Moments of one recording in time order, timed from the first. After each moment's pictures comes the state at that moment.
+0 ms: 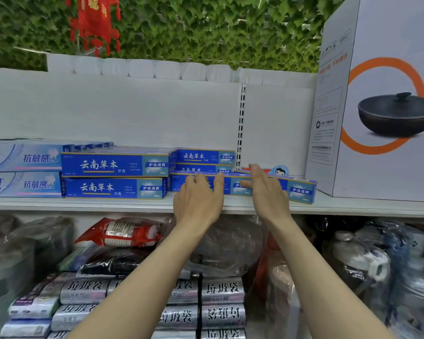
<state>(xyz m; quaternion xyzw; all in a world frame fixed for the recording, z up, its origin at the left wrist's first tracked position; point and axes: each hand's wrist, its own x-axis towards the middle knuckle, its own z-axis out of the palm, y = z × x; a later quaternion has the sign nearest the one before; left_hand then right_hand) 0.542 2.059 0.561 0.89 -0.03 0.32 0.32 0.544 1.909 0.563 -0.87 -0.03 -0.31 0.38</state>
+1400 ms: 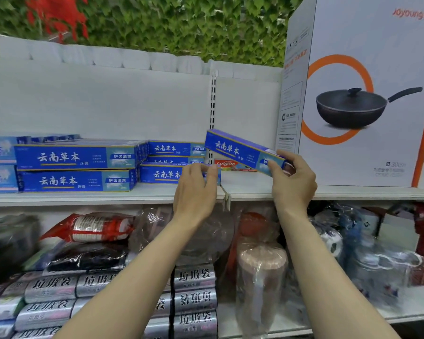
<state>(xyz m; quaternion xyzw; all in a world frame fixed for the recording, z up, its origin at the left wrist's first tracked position) 0.530 2.008 0.552 0.81 -0.15 0.33 0.46 0.500 1.831 0.570 -0.65 0.07 -0.54 0.53</state>
